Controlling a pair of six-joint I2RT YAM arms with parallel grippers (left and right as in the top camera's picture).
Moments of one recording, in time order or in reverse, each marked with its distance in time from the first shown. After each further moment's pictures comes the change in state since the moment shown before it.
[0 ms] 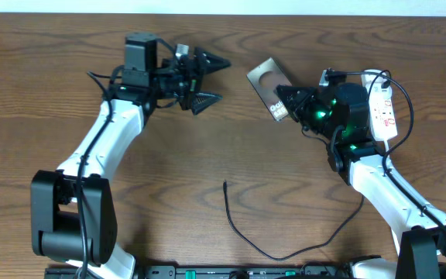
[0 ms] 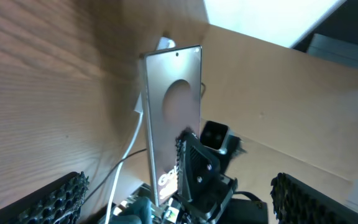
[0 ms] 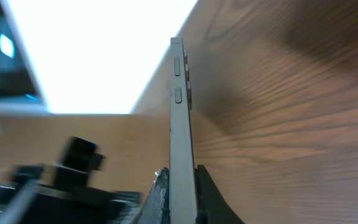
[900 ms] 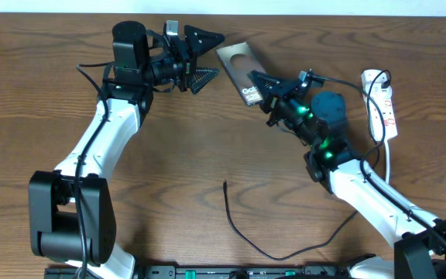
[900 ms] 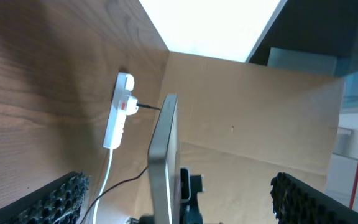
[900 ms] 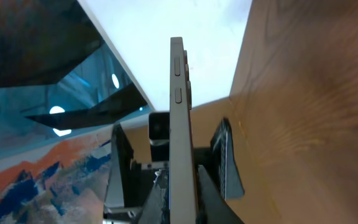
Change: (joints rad) left arm 0.014 -0.001 0.005 0.290 -0.066 -0.132; right arm 0.206 0.000 0.000 0.299 0.141 0.610
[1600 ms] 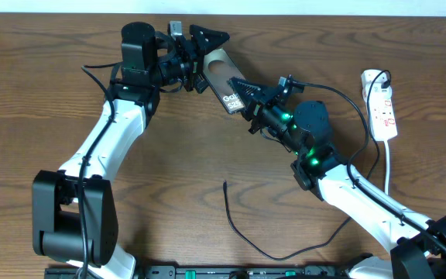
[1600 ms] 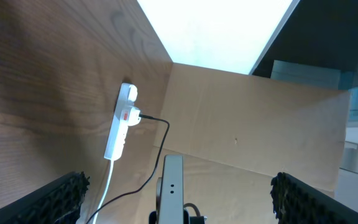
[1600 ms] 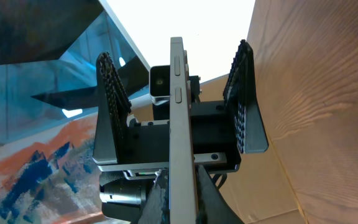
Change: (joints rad) left arm -0.037 0.000 0.000 0.000 -0.088 -0.014; right arm 0.110 0.000 0.000 0.056 0.044 0.067
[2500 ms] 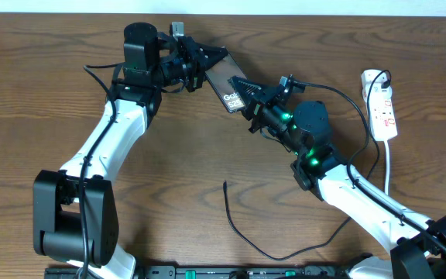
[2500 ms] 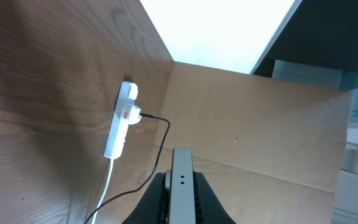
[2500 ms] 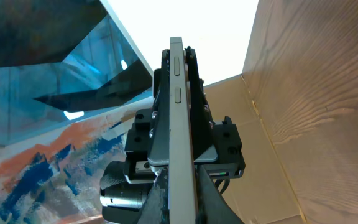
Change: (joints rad) left arm -0.010 0.000 0.000 -0.003 -0.006 -0.006; right arm 0.002 0.000 0.000 0.003 0.018 -0.002
